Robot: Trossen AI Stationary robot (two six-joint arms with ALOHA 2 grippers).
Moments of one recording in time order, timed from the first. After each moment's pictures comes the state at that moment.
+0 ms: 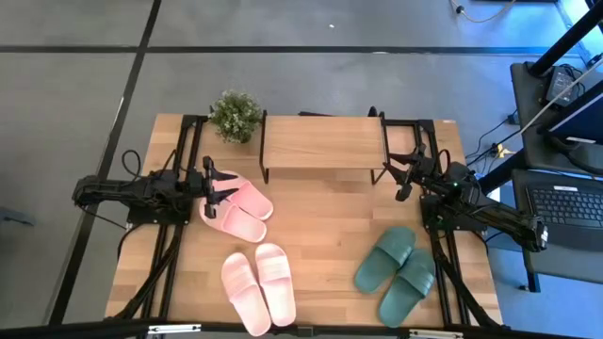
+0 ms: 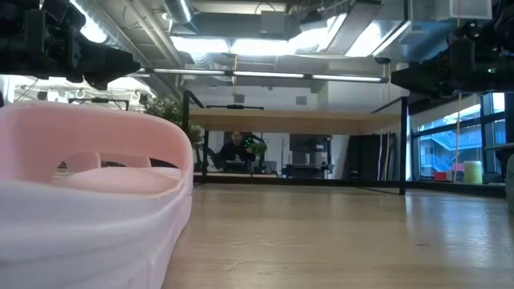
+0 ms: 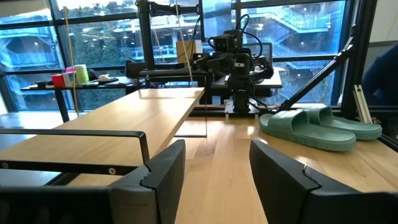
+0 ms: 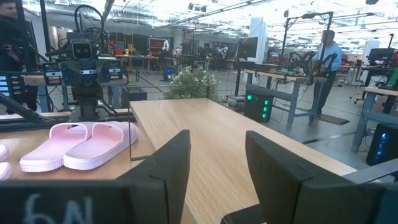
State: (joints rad) left arm -0.02 0.01 0.01 0.06 -0.22 0.06; right arm -0.44 0.00 0.01 0.13 -0.01 -0.06
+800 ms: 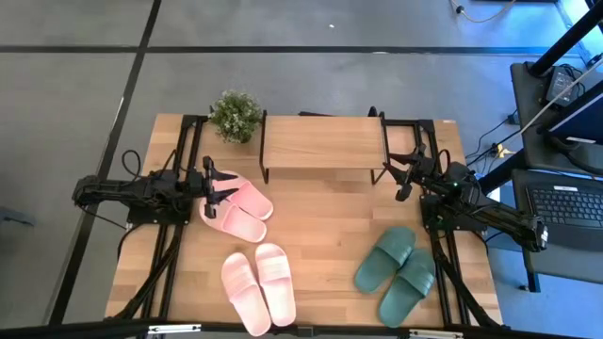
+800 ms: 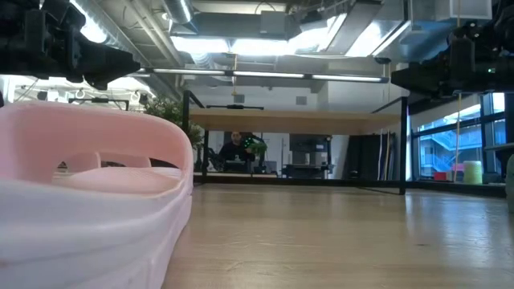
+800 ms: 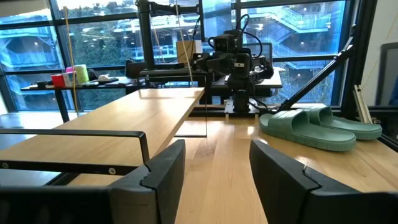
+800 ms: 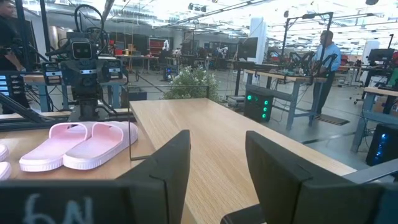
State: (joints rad) left arm -0.02 0.01 0.01 0.06 -0.22 0.06; right arm -0.44 0.00 0.01 0.13 -0.01 -0.06
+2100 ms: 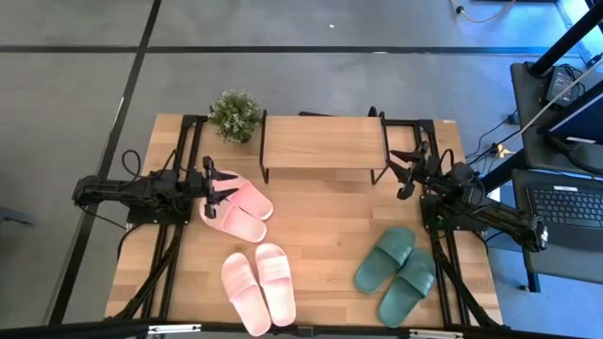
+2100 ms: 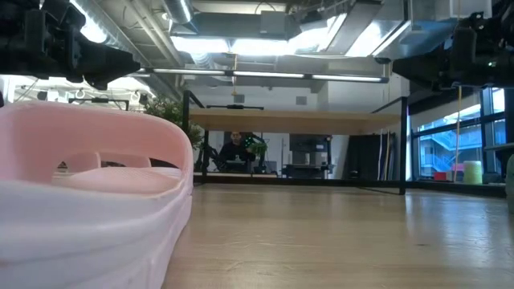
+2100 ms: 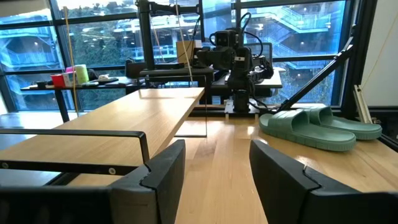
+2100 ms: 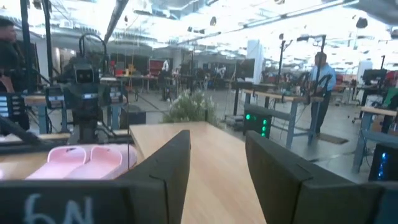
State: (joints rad) left arm -0.02 0.01 0.01 0.06 -0.22 0.06; right arm -0.44 0.00 0.01 0.23 -0.01 -0.06
